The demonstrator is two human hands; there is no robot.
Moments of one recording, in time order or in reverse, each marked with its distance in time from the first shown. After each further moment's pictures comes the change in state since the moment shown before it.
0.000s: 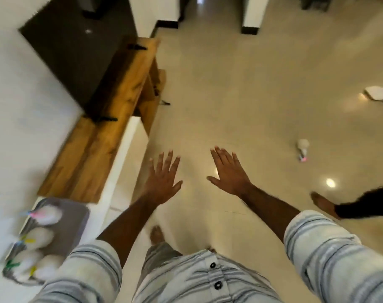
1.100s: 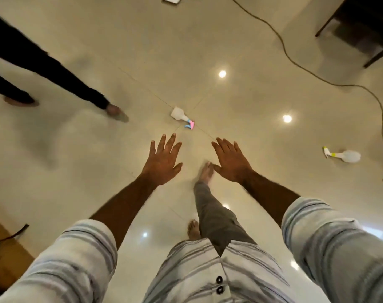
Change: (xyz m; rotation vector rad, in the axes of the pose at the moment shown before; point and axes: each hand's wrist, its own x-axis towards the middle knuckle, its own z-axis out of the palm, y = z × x) left_hand 0.553 0.546 -0.021 0.330 -0.234 1.044; right_hand -0.081 0.570 0.051 0.447 -0.064 0.984
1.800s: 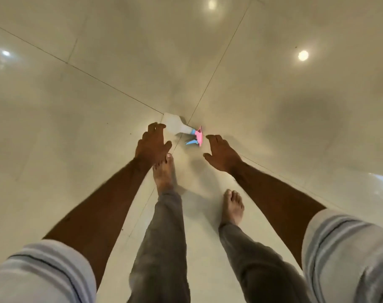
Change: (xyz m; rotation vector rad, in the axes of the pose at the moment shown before) left_hand 0.523 -0.189 0.222 -0.446 -0.256 -0.205; right_hand 0.517 0.118 0.212 0.550 -0.220 0.337
